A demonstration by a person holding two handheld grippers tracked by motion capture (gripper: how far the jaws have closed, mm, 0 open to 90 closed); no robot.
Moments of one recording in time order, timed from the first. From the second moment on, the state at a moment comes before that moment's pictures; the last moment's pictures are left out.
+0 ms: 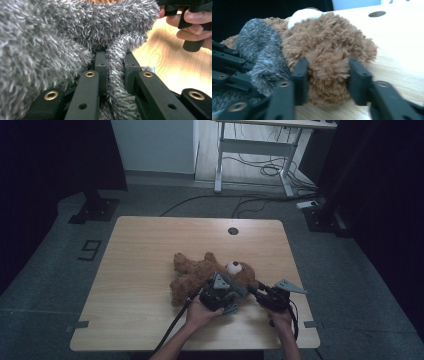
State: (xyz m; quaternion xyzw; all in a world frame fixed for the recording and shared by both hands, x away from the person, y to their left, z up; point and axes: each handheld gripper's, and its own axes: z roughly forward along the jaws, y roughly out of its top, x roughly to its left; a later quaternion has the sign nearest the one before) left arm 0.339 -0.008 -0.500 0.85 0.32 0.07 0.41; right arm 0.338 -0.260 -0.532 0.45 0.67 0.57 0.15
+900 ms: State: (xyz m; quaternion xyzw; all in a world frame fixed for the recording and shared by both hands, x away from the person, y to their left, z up) left arm 0.339 -0.030 -0.491 0.85 0.31 0.08 0.42; right arm 0.335 -0.260 -0.529 0.44 0.68 0.57 0.12
